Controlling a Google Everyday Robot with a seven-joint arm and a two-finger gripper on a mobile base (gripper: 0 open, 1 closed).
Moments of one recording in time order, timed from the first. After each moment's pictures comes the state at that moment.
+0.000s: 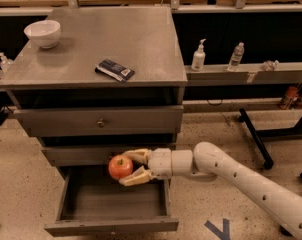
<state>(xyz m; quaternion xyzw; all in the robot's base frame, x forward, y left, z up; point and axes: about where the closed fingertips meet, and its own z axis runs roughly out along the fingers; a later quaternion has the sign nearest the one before) 0.515 0.069 0.600 -0.53 0.54 0.43 0.50</state>
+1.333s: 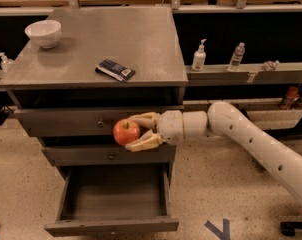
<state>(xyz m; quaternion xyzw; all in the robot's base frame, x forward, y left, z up) 0.555 0.040 0.728 -0.55 0.53 0.41 0.50</state>
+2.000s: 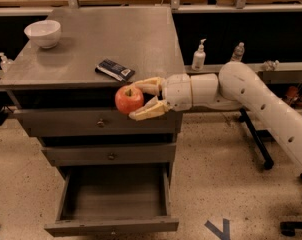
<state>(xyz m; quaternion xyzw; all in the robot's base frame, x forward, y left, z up) 0.587 0.026 0.830 -0.59 0.49 0.36 0.53</state>
